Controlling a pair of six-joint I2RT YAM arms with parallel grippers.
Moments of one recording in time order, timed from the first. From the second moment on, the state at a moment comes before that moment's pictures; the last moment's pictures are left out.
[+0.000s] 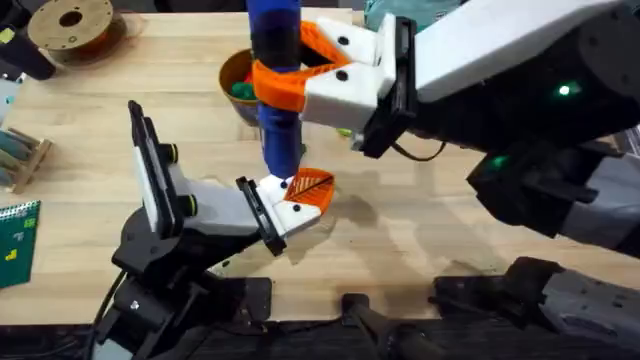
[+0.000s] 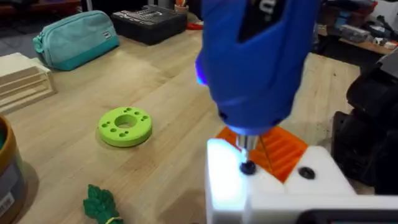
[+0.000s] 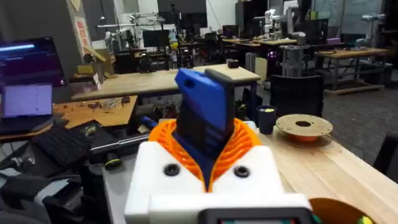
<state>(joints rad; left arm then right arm) -0.44 0.01 0.01 -0.06 0.62 -0.10 0.75 1.16 0.65 0.83 -0.59 0.23</state>
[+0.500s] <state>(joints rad) -0.44 0.01 0.01 -0.06 0.62 -0.11 0.76 1.16 0.65 0.81 -0.59 0.23</state>
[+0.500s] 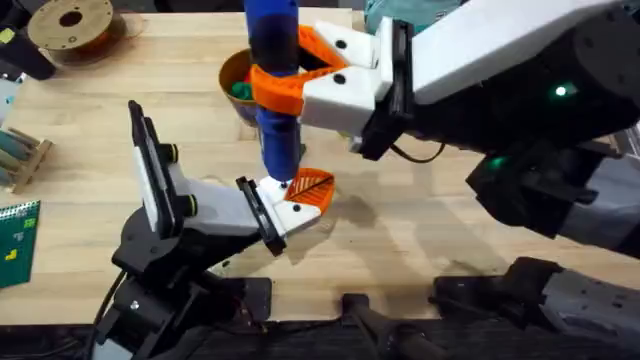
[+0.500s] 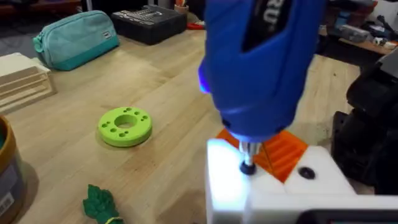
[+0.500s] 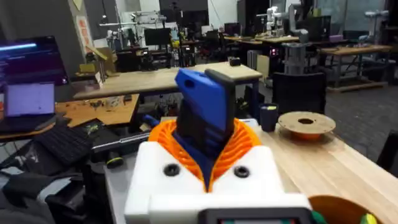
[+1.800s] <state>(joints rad) -0.44 0.01 0.01 -0.06 0.62 -0.11 0.68 1.17 0.65 1.18 -0.53 0.36</state>
